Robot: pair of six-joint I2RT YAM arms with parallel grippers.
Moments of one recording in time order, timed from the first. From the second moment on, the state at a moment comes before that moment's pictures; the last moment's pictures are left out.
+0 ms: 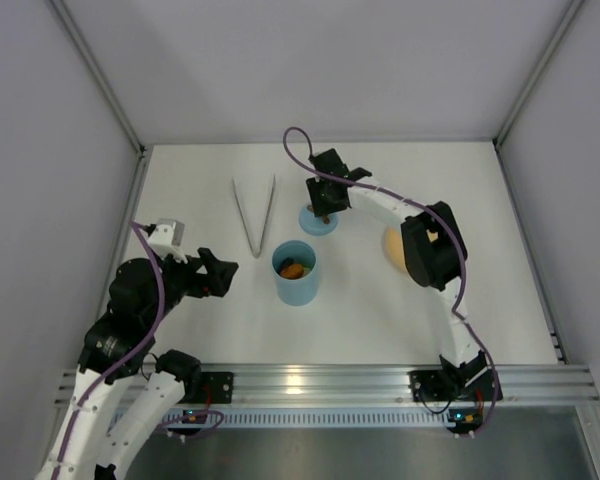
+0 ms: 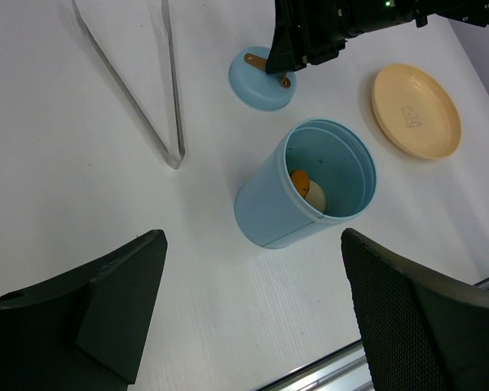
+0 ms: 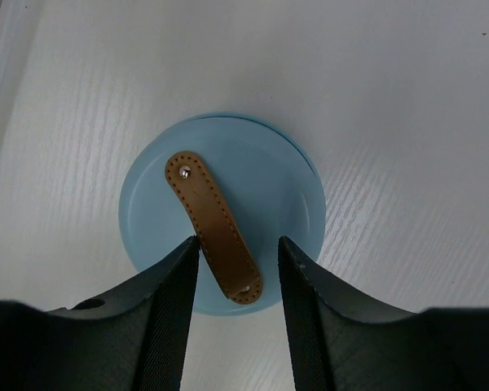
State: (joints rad) left arm -0.36 0.47 0.84 -0.68 0.08 -0.34; right arm 0.58 2.23 1.84 -0.54 0.09 0.23
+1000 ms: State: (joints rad) left arm -0.36 0.47 0.81 -0.67 0.07 -0.35; right arm 0.58 2.07 1.68 -0.57 0.09 0.24
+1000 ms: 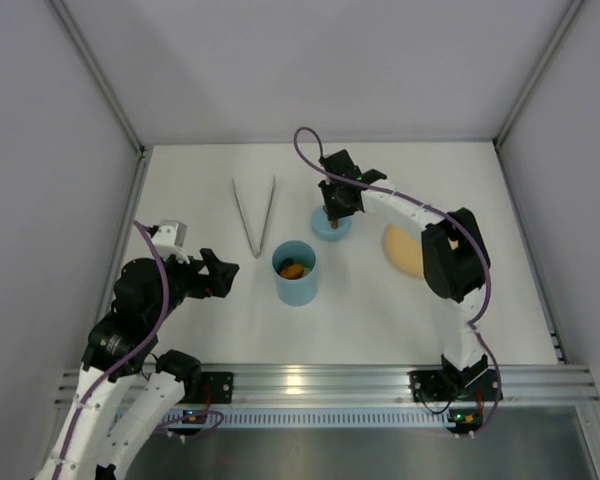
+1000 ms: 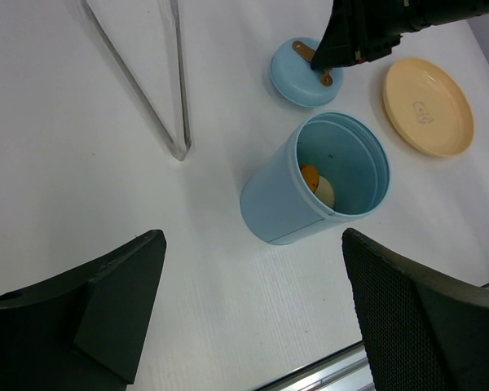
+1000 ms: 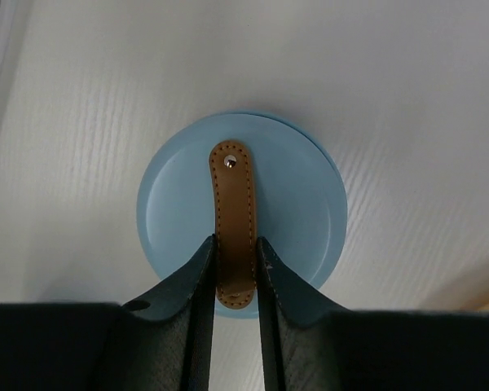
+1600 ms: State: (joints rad) left arm -0.36 0.47 0.81 -0.67 0.06 -0.36; right arm 0.65 1.64 1.62 -0.65 0.15 0.30
